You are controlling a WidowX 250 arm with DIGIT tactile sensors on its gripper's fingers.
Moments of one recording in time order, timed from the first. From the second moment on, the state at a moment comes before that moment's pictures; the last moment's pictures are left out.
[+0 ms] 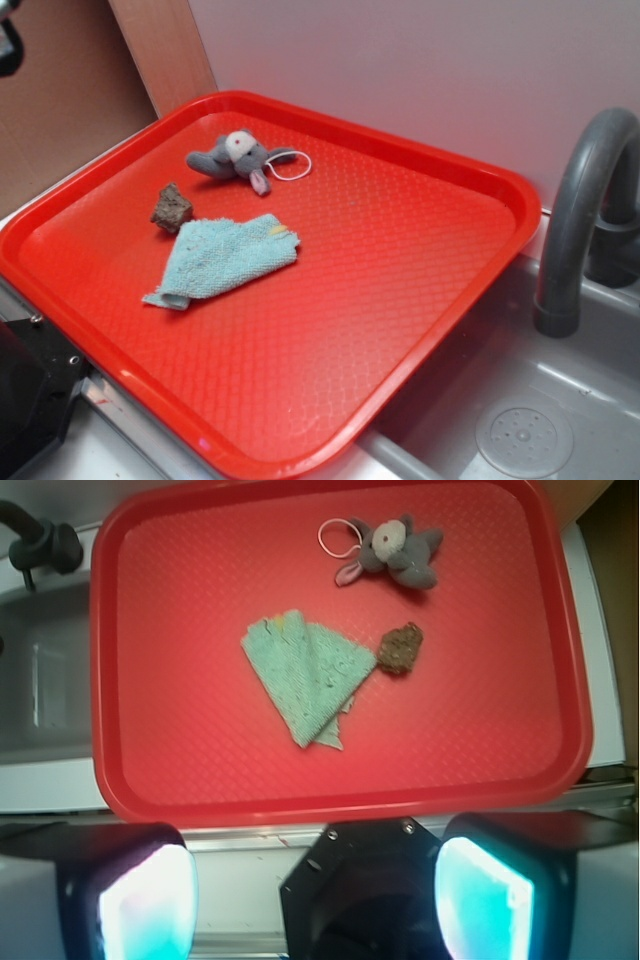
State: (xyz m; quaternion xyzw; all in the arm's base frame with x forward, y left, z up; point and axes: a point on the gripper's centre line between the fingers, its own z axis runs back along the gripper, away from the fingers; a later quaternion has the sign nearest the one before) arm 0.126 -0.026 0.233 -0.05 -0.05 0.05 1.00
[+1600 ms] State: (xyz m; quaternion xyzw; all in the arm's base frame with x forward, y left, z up) arm 0.186 -0.058 0.029 -0.03 0.04 0.08 1.00
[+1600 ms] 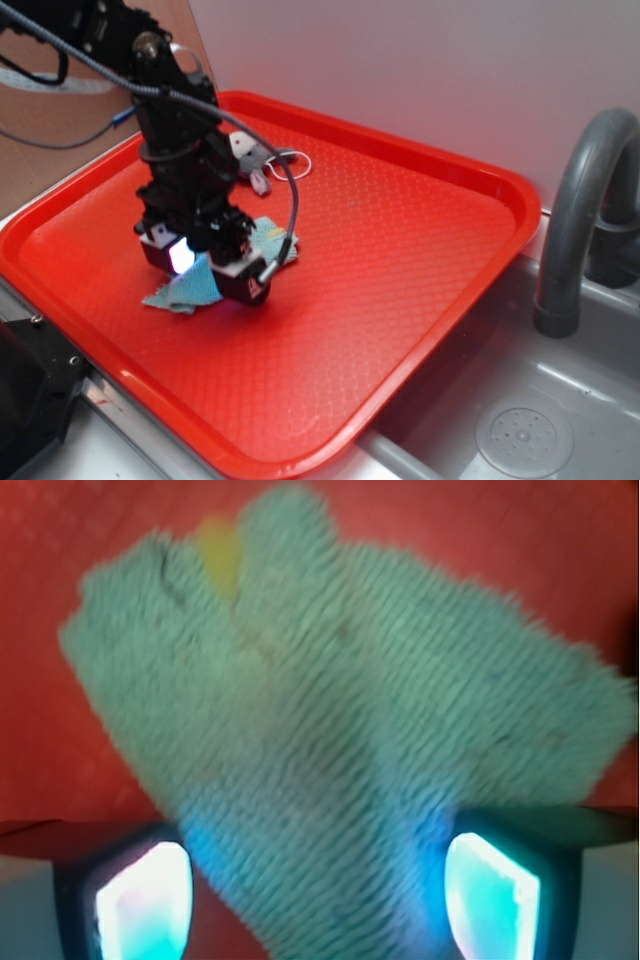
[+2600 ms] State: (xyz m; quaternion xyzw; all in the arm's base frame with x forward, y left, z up) arm 0.170 -0.039 0.110 -0.01 0.07 0.15 0.99
